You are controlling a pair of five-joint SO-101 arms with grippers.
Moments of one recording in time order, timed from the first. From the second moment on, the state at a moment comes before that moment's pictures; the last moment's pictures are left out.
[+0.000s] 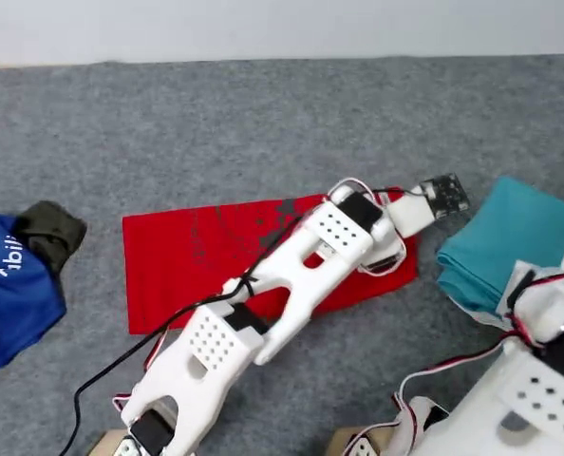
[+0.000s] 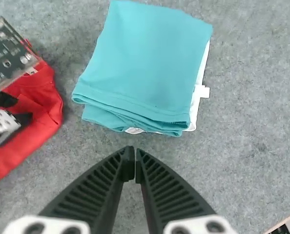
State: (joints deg) left arm 39.5 50.1 -41.2 73.4 -19.7; right arm 34.3 -48.2 11.2 97.6 13.8
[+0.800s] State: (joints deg) left arm 38.3 50.4 -47.8 84.9 -22.6; right arm 34.3 -50.2 11.2 96.4 14.4
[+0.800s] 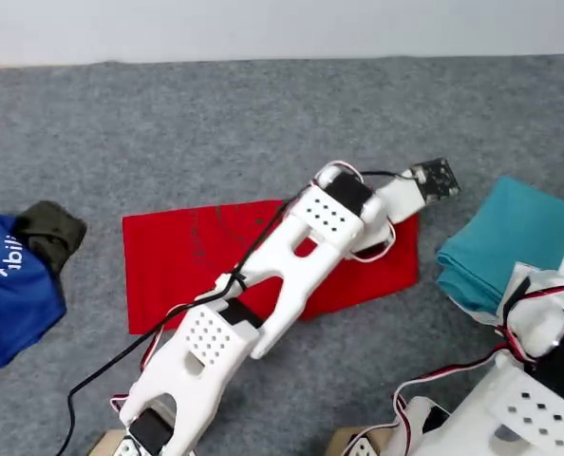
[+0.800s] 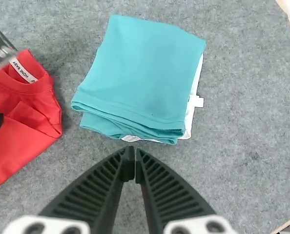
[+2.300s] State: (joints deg) left arm 41.0 50.6 -47.0 87.4 -25.0; right arm 34.3 -50.2 11.2 96.4 14.4
